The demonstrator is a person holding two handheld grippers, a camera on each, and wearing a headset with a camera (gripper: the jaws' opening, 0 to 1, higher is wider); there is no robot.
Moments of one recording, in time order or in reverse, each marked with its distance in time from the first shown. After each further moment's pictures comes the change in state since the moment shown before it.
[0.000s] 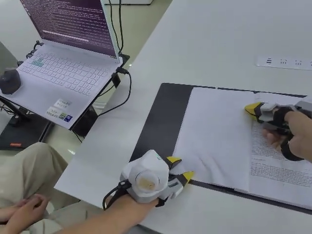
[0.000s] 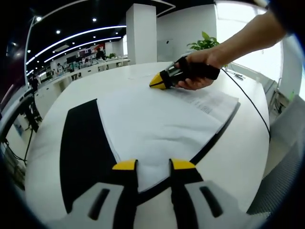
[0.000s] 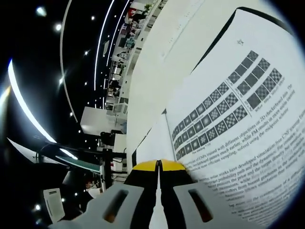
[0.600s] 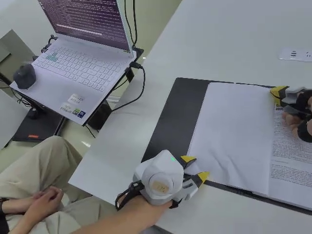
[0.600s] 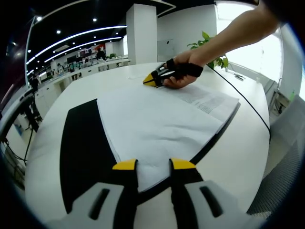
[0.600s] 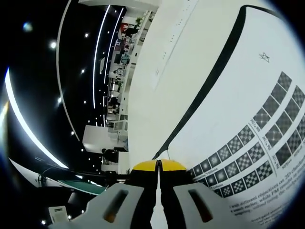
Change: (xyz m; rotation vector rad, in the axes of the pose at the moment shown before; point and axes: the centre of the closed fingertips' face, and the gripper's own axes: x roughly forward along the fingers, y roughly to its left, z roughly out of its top) left arm 0.002 0.001 -0.002 -0.002 -0.002 0.002; right arm 0.027 0.000 0.043 0.103 -0.133 0.016
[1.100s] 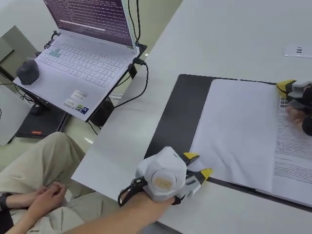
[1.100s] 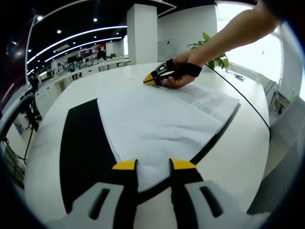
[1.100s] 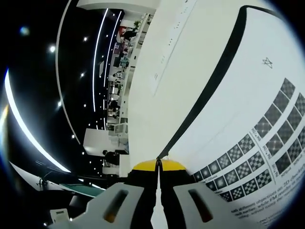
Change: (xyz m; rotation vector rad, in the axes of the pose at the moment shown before) left arm -0.001 -0.001 0.002 -0.007 -0.002 0.001; right arm -0.001 0.000 0.002 0.012 0.002 0.000
